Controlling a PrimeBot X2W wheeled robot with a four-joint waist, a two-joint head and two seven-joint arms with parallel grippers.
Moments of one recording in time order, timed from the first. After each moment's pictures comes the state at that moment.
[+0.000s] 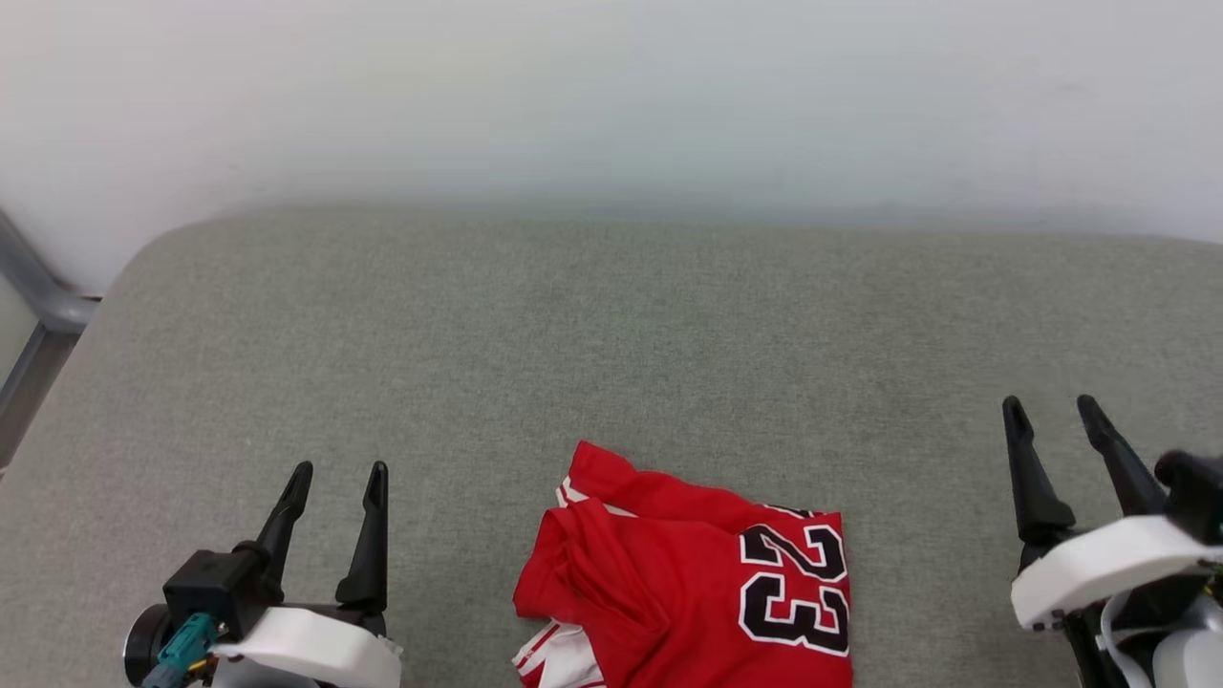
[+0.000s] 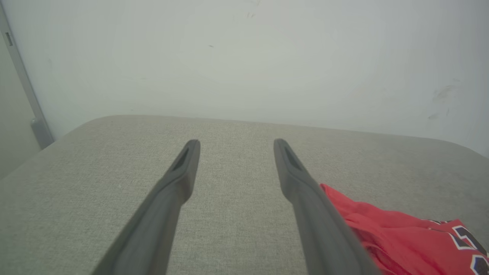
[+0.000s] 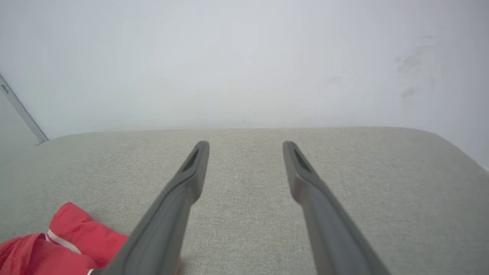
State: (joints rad) left arm 0.00 0.26 -0.15 0.09 -0.39 0.01 -0.26; right arm -0.09 -0.12 -0.10 0.07 0.24 0.13 0.00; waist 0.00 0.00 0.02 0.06
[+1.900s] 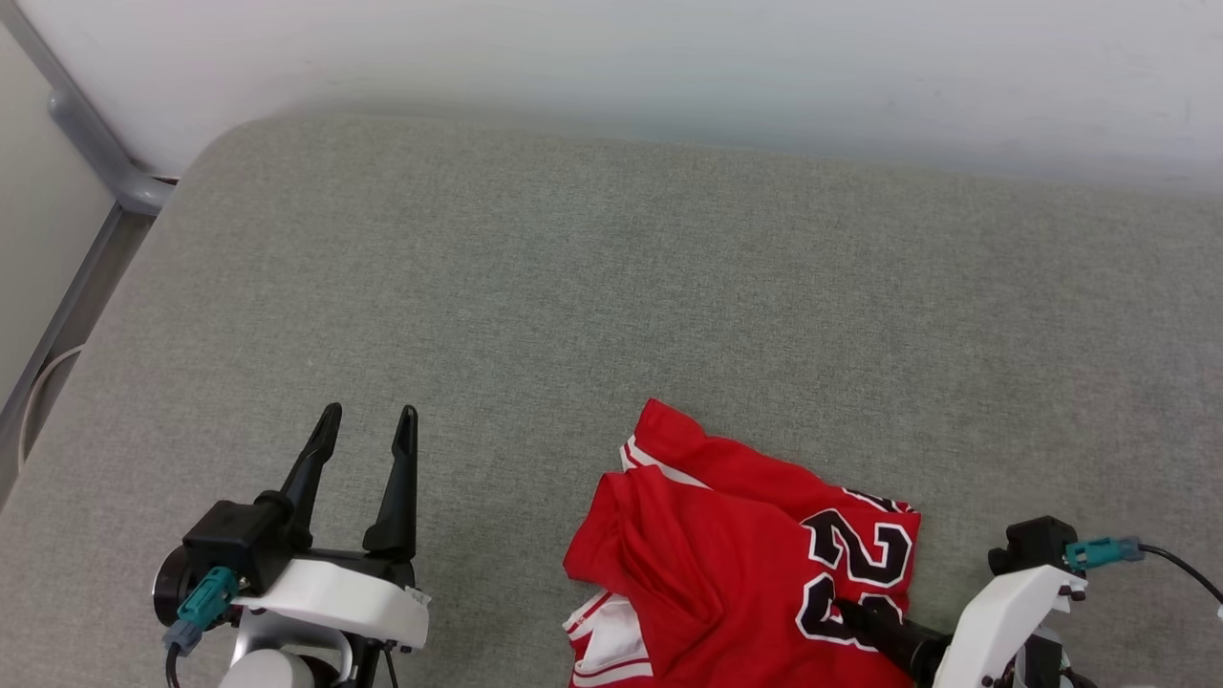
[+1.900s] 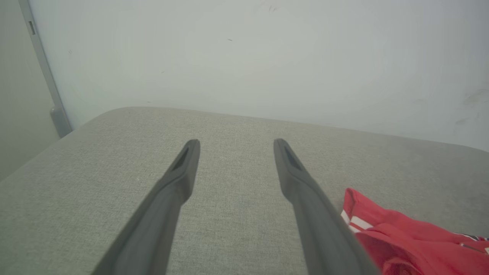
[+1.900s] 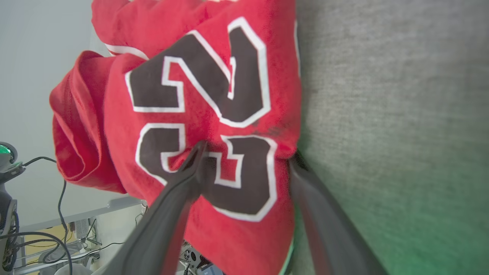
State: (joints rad) left arm -0.09 0.20 -0.15 0.09 -0.35 -0.04 -0.26; right arm -0.03 -0.06 -0.02 0.26 0.72 0.13 0.73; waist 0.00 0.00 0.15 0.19
